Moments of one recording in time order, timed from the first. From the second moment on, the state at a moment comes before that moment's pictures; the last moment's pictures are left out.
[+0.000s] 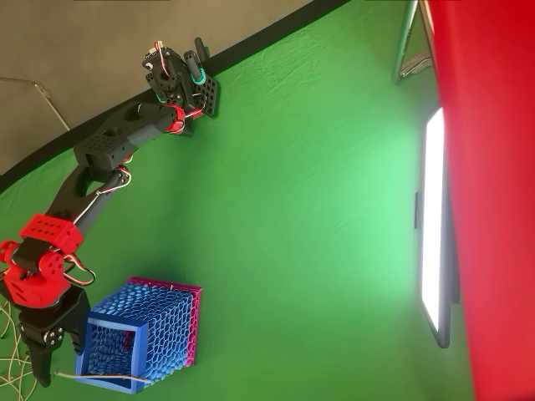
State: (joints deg) arm 34.0 54.9 9.8 76.5 6.0
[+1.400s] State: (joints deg) arm 25.0 116.6 87.1 68.7 -5.1
